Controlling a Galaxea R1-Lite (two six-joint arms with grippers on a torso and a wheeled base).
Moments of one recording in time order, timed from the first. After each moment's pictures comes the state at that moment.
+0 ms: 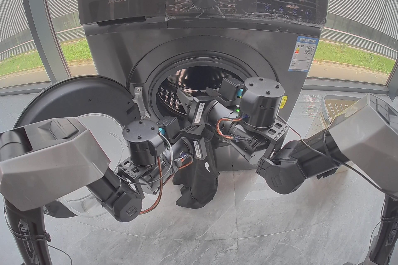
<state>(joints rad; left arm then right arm) -0.63 2.18 -0.84 -1.38 0.07 -0.17 0.77 2.18 -1.25 -1.04 -0.21 0.22</state>
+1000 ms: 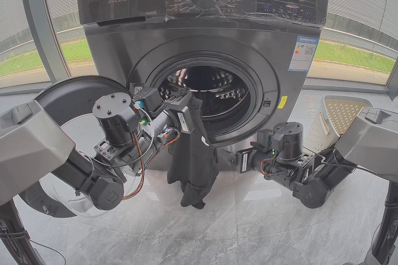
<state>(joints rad) -0.59 2.02 -0.85 -1.36 0.08 -0.13 0.58 2.17 -0.82 -1.05 -0.11 0.19</state>
